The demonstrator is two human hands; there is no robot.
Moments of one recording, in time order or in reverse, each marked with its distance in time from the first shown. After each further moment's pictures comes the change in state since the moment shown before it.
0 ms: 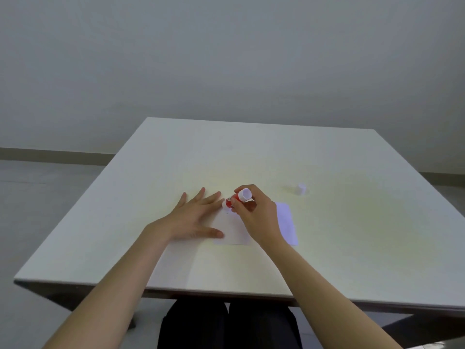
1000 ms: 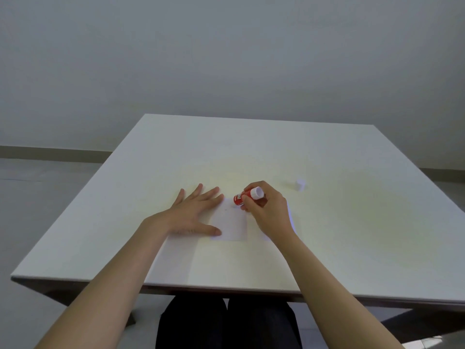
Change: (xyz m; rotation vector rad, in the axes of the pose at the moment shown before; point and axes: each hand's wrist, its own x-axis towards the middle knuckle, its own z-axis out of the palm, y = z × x) left_hand 0.002 0.001 -0.004 0.010 -0.091 -0.041; right_hand -0.001 -0.003 -0.024 -0.028 0.015 -0.023
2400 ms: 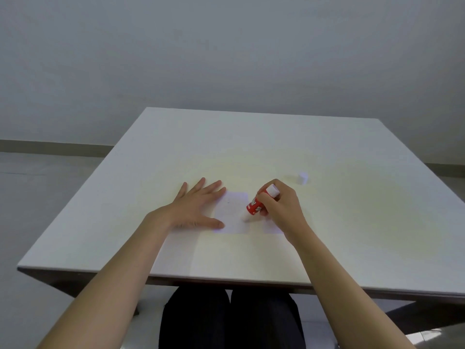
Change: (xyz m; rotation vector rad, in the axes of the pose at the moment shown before) left_hand 0.003 -0.006 0.006 -0.015 0.037 0.006; right_hand 0.000 0.007 -0.017 0.049 -0.017 0.122
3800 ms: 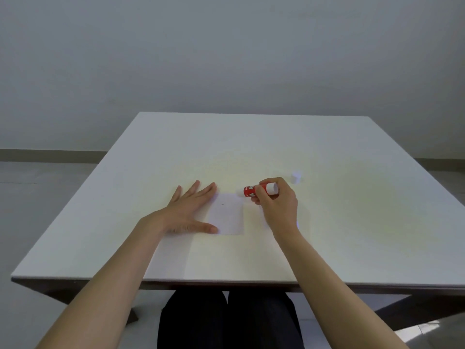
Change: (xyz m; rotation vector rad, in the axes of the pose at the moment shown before) left_hand -0.008 0.005 -0.006 -0.031 -0.022 0.016; right_hand -0.004 -0.003 0.008 0.070 0.284 0.016
